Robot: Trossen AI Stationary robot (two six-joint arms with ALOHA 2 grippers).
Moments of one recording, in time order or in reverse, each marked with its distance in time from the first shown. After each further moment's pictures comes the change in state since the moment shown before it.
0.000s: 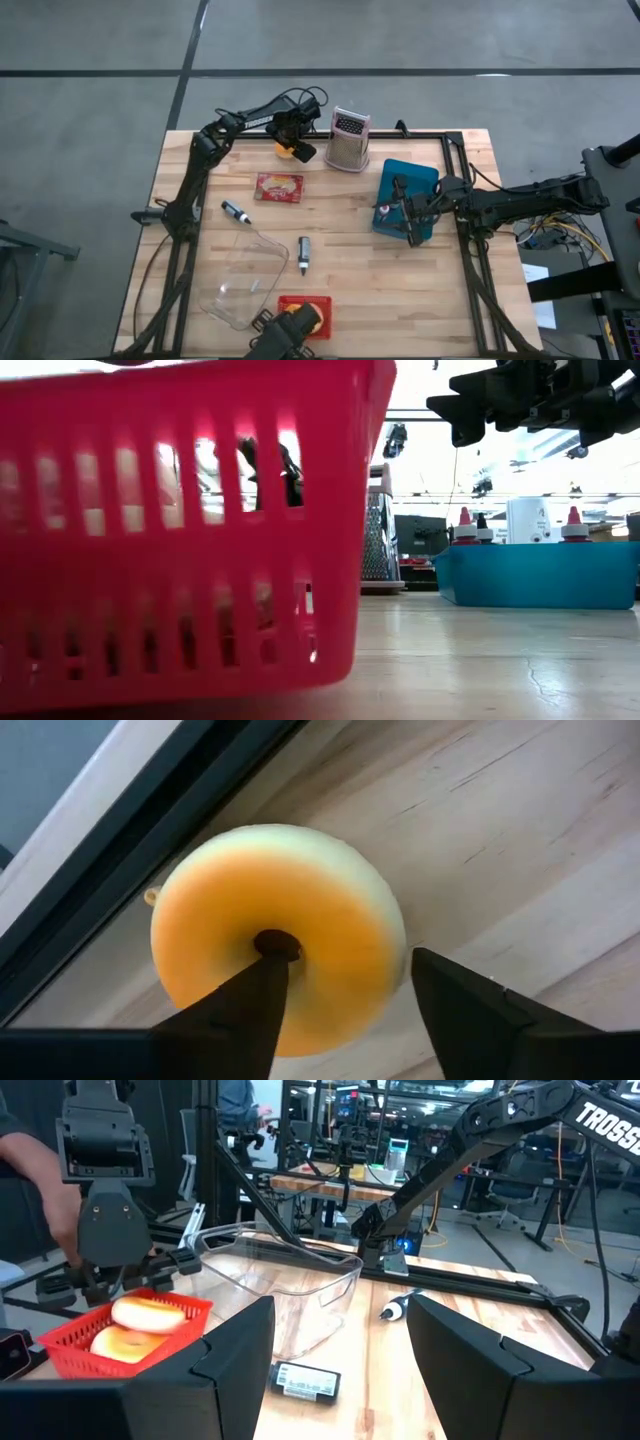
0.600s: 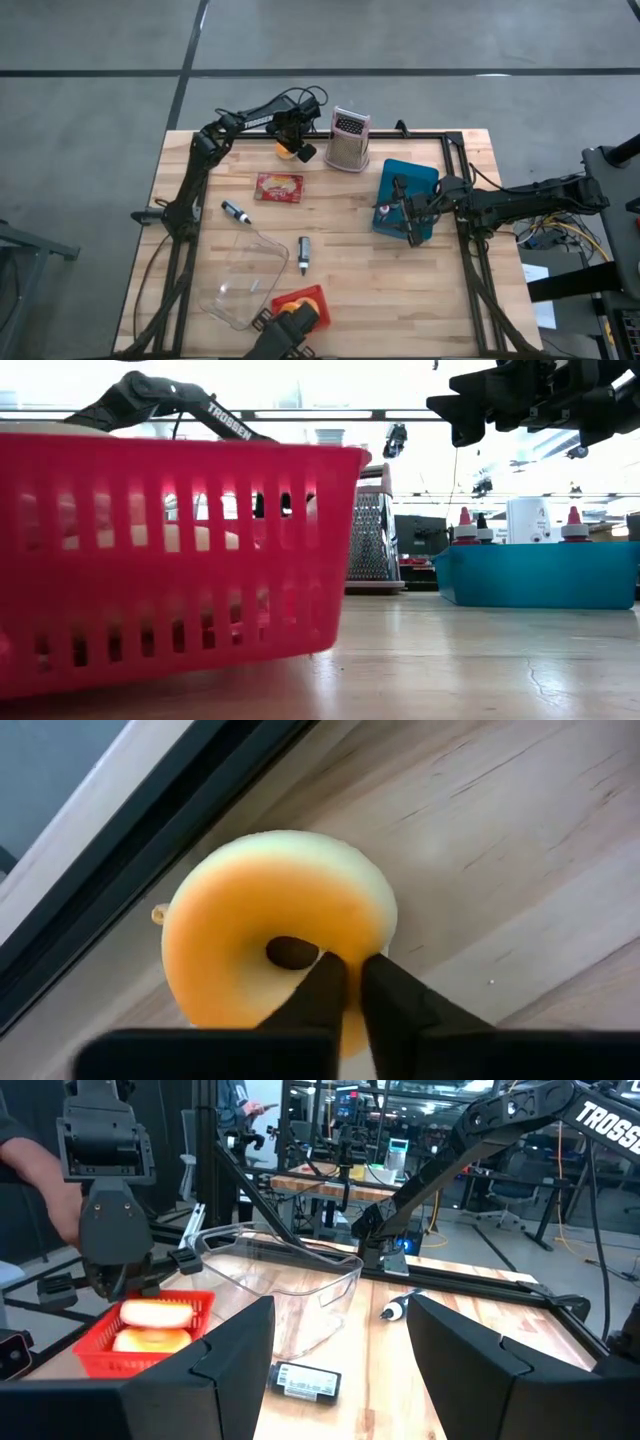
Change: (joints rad) left arm 0.001 0.000 0.000 0.008 -0.001 0.000; right arm 0.000 0.000 0.000 0.000 0.000 0.003
